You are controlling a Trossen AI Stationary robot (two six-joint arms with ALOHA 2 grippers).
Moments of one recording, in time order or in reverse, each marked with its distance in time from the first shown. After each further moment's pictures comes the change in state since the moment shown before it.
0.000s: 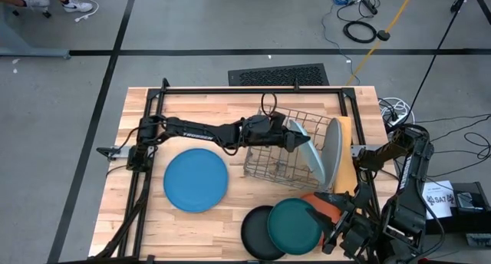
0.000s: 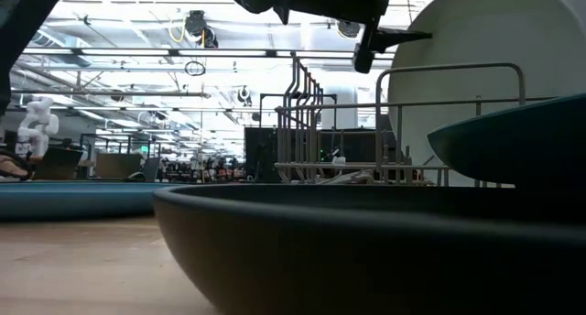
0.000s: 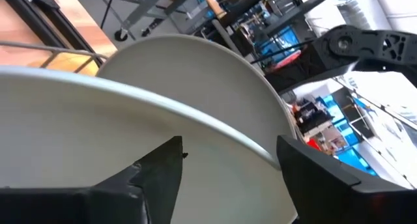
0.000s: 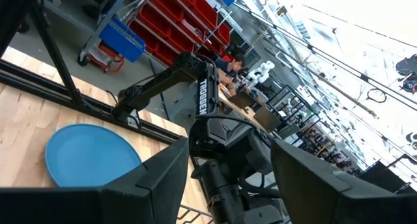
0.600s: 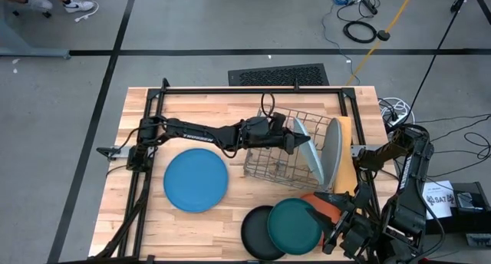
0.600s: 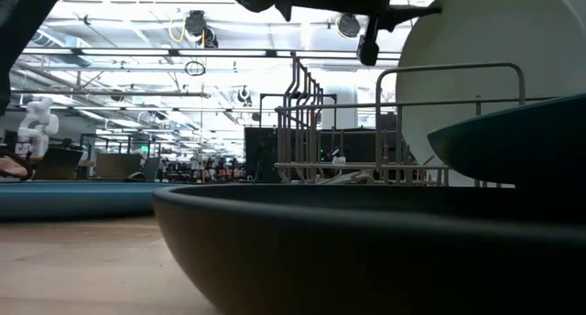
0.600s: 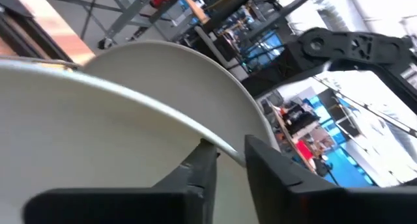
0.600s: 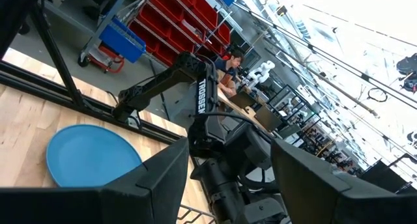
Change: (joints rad) left arm -0.017 0.001 0.000 0.077 -0.001 0.030; right arm 0.001 0.000 0.000 0.001 0.000 0.003
